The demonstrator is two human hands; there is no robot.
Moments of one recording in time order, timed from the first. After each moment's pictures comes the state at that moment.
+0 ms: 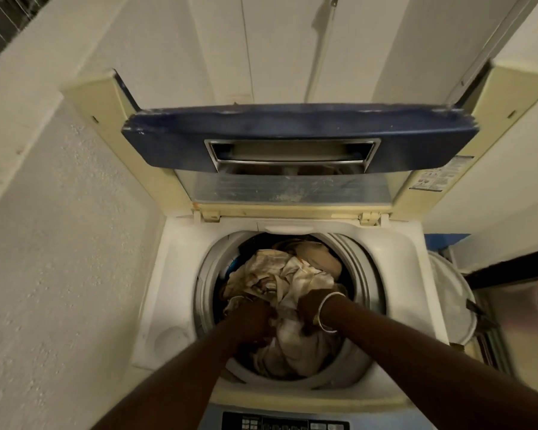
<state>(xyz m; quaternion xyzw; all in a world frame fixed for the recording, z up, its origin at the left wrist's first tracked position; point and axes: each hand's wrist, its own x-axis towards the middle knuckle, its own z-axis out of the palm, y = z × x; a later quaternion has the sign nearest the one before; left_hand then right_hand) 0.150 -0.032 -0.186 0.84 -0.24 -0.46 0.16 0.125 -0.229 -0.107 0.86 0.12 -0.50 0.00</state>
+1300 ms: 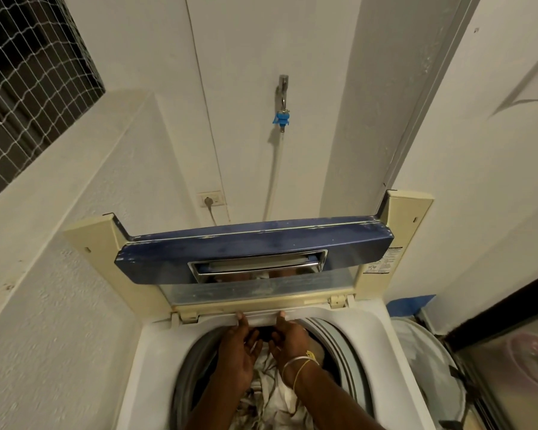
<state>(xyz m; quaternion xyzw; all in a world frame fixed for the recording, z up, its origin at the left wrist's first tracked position) 0.227 -0.113 -0.099 0.48 0.25 -0.27 0.80 0.195 -0.215 -0.090 0.32 -0.49 0.03 -0.81</state>
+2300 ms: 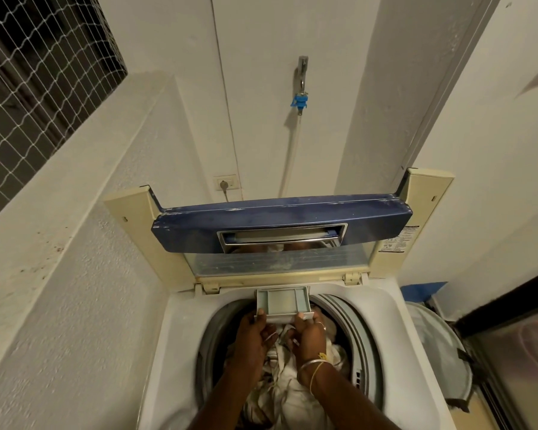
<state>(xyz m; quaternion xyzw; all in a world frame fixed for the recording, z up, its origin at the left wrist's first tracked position) 0.193 -0.085 -0.099 0.56 0.22 -0.30 0.74 0.150 -0.190 -0.088 0.40 -0.48 0.09 -0.78</state>
